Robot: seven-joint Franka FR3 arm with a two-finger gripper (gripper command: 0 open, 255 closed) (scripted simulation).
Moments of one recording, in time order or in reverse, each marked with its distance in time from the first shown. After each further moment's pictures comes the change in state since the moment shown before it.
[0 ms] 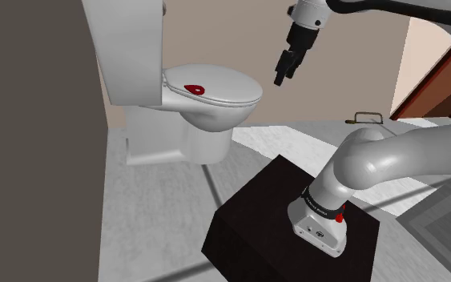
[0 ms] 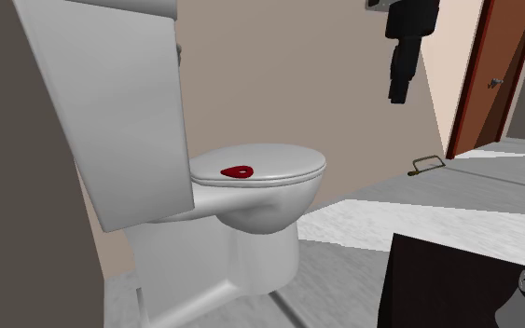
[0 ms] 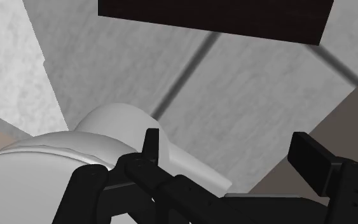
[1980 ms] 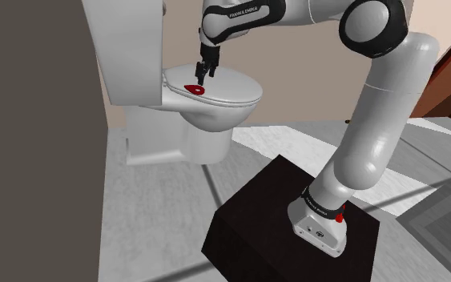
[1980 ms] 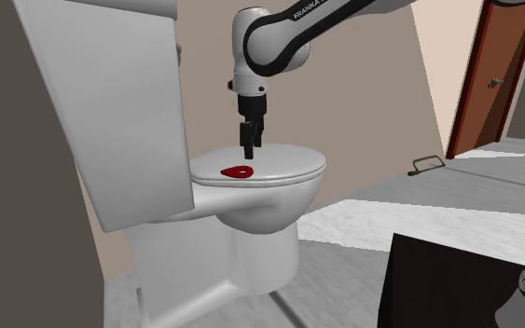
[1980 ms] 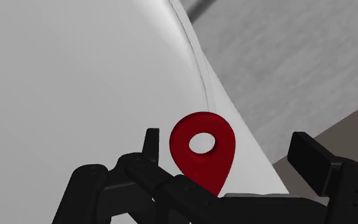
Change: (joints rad) arm 0.018 1.061 -0.027 0.639 -0.066 0.459 -0.144
